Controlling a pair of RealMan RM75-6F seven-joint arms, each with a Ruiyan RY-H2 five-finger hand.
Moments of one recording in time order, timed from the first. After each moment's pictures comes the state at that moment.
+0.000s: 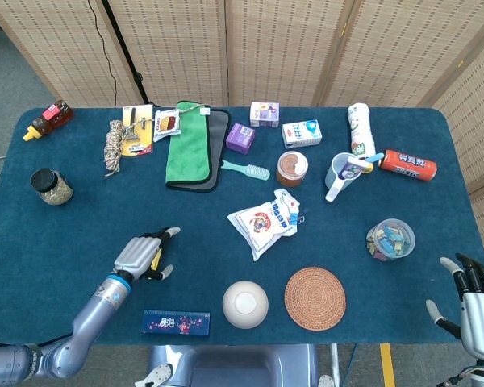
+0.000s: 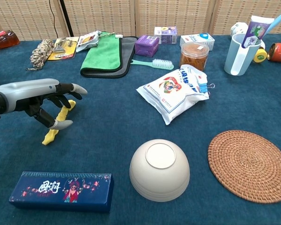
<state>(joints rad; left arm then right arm) -0.64 -1.43 -0.12 -1.79 0.87 0.93 0.34 -0.09 -1.11 0.05 -1.82 -1.55 1.67 -0.32</state>
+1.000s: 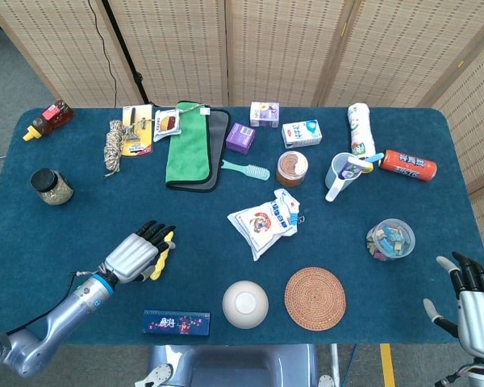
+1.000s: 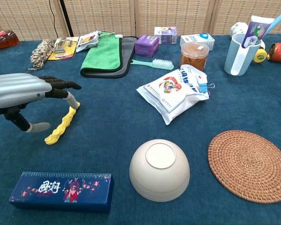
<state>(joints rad) -0.66 -1.33 0.04 -1.60 1.44 0.91 0.26 -0.08 -1.11 0.06 -1.83 -1.55 1.65 -0.32</state>
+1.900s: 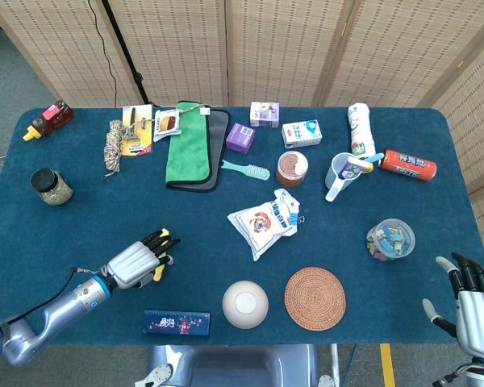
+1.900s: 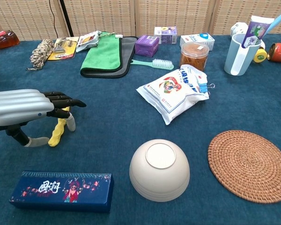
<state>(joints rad) -0.68 -1.41 0.14 -1.35 1.70 0.95 0.01 -0.08 -1.12 0.06 -1.84 -1.54 1.65 -0.35</state>
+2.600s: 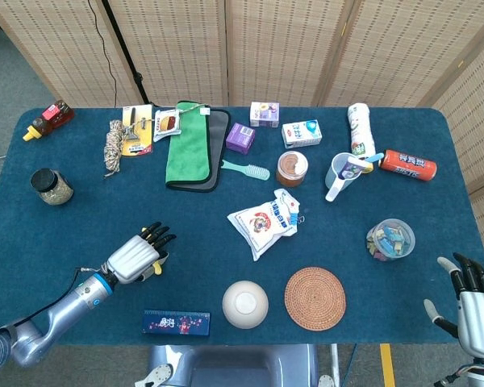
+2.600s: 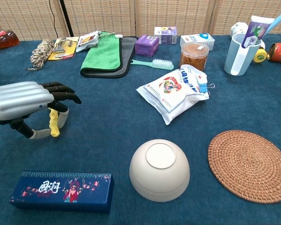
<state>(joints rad) -0.64 -1.46 0.10 -1.30 1.66 1.02 0.08 -0.08 -1.12 0.06 -1.84 -1.54 1.65 -0.34</state>
